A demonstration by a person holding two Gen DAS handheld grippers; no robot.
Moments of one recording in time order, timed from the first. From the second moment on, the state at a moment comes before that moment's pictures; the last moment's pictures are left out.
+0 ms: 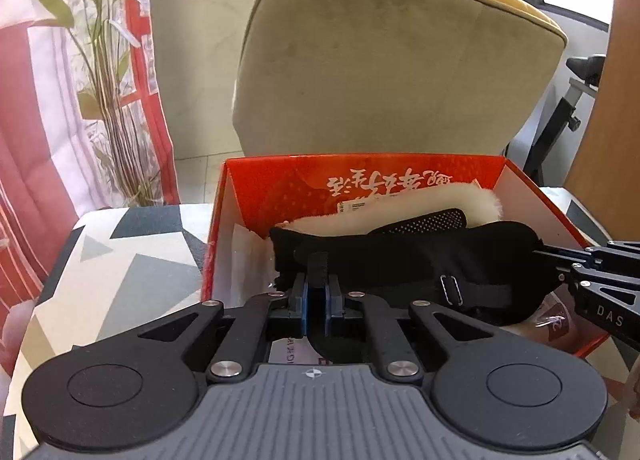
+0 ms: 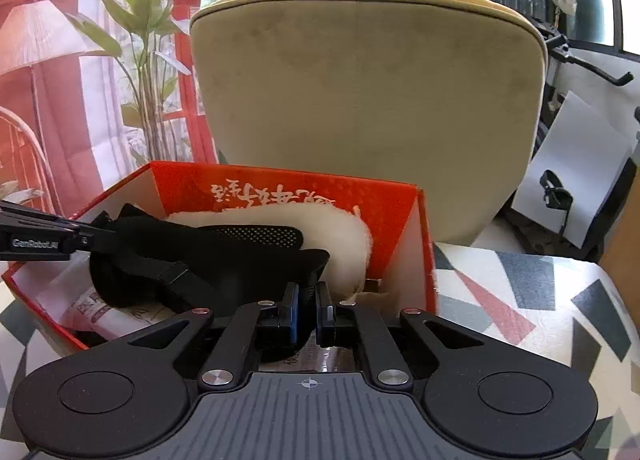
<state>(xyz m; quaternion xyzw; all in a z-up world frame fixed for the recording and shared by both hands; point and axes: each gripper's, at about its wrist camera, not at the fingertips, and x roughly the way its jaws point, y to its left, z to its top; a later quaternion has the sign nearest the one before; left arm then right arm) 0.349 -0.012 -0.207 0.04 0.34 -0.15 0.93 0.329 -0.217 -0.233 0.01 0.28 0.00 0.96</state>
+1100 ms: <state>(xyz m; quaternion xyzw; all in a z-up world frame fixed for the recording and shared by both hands) 0.241 0.021 -0.112 0.01 0.26 -0.12 0.96 0.233 -0.217 -0.141 0.05 0.21 -0.02 0.98</state>
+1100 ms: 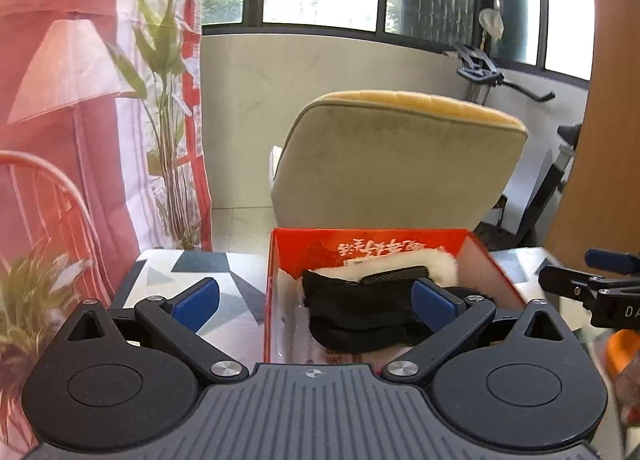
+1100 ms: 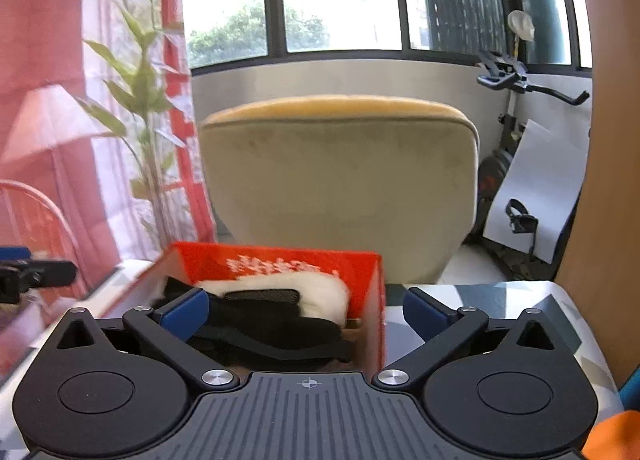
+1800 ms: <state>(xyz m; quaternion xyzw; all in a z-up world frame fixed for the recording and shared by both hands) 0.082 0.042 -0.033 0.01 0.19 -0.09 0.98 0.077 -0.163 -0.043 0.05 0.18 -0.04 0.98</state>
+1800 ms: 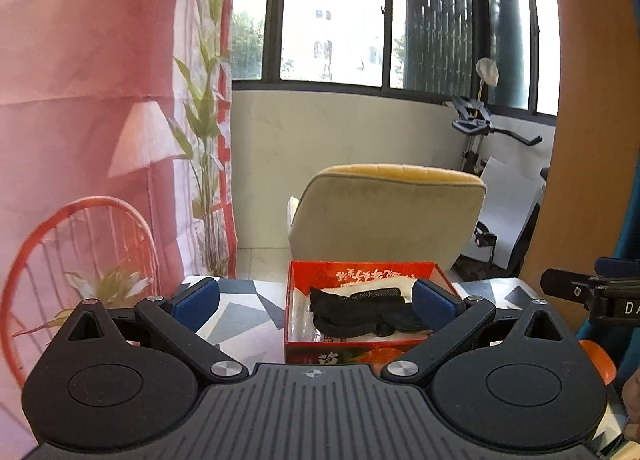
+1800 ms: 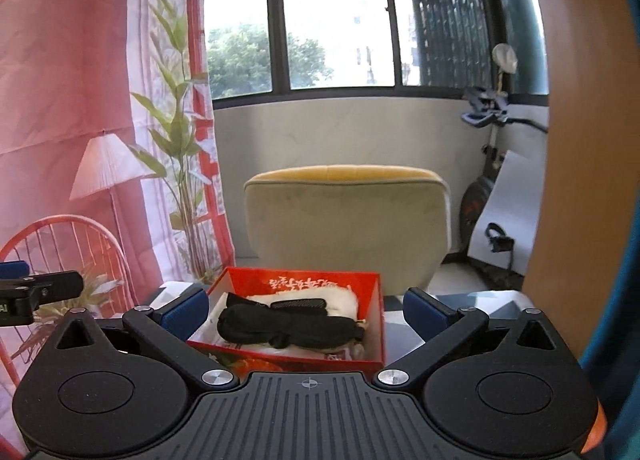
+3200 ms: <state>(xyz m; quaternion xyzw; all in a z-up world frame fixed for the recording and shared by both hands) 0.023 0.036 0.000 0.02 0.15 -0.05 0.99 0.010 -0.146 -0.007 0.01 0.18 -0.09 0.98</state>
